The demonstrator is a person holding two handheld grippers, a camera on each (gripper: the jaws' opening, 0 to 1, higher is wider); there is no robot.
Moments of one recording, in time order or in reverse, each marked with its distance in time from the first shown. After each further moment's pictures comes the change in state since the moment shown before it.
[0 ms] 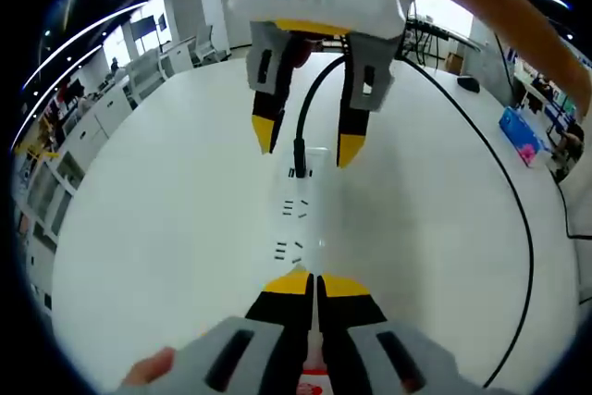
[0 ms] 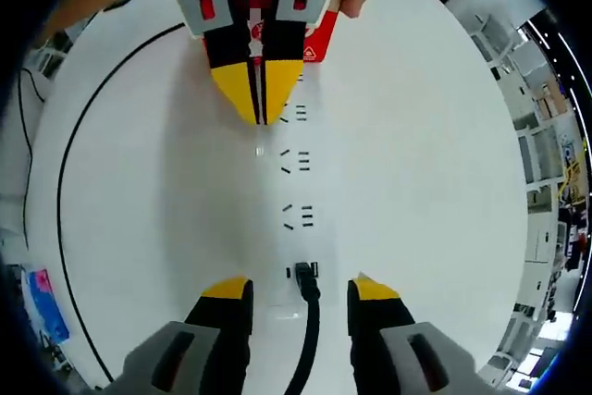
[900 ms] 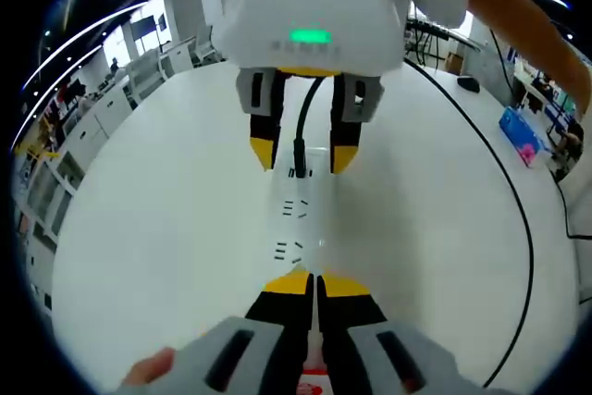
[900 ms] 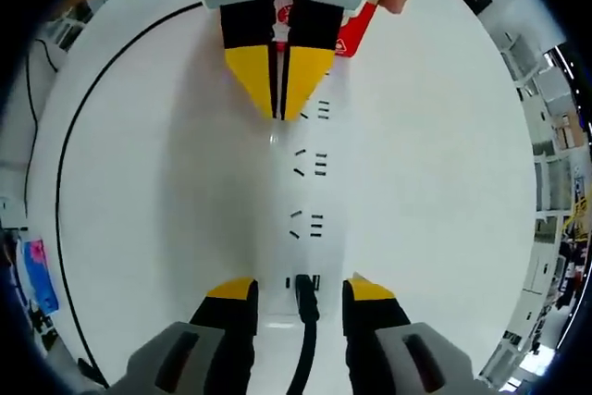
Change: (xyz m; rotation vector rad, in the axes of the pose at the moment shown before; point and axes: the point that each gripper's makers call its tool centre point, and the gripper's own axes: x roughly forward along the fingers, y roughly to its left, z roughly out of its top) left arm 0.000 0.000 0.001 0.000 -0.001 0.000; right arm 0.016 -0.012 0.001 -0.134 0.050 0.045
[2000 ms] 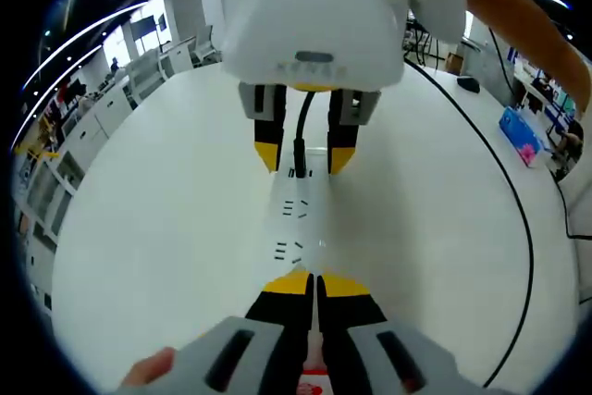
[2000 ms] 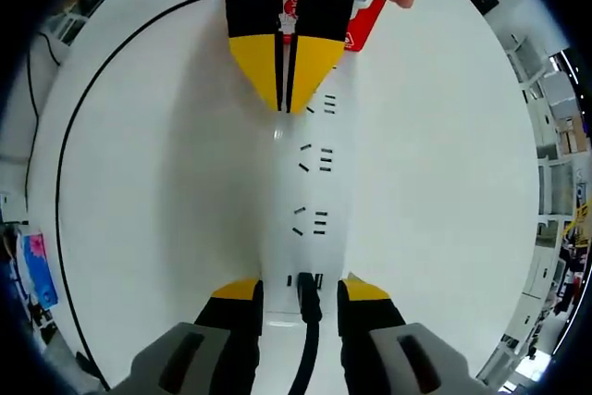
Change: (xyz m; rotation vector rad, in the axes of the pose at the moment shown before) left arm 0.001 0.000 0.001 -0.001 0.000 0.000; right arm 0.002 -0.008 -0.008 -0.026 0.017 0.006
